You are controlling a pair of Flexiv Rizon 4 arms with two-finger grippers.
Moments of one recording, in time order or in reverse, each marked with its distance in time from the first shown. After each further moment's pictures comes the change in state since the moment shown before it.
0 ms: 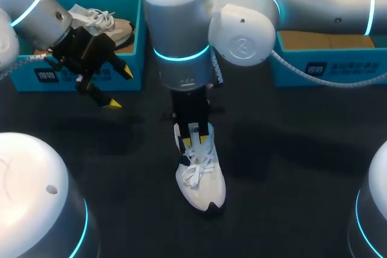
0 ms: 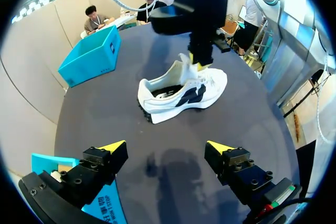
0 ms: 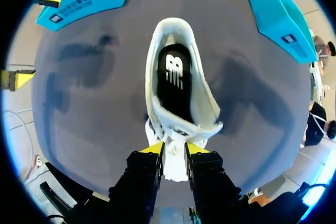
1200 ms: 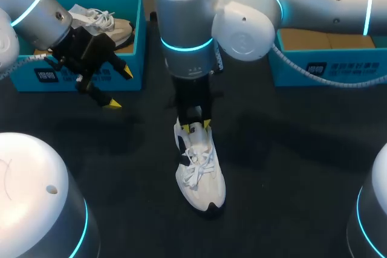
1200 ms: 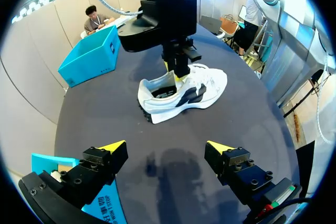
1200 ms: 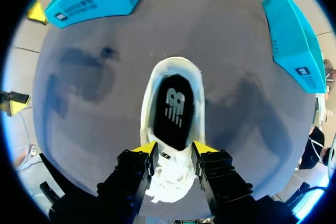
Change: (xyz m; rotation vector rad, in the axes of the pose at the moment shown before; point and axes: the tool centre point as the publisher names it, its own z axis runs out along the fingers) left arm 0.000 0.000 0.000 0.000 0.000 0.000; right arm -0.011 0.053 0.011 -0.038 0.006 -0.110
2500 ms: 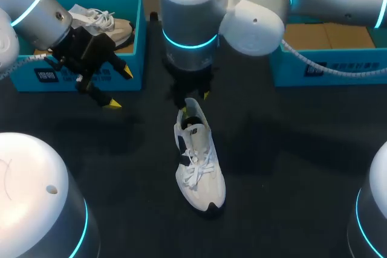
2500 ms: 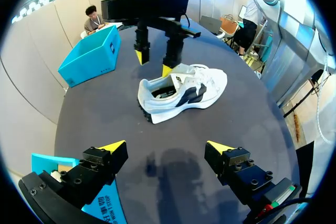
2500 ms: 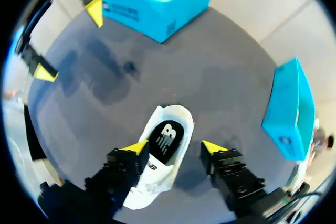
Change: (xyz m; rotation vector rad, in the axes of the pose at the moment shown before) left arm 0.000 0.000 0.000 0.000 0.000 0.000; right arm -0.008 0.046 -0.039 -0.245 -0.063 -0.457
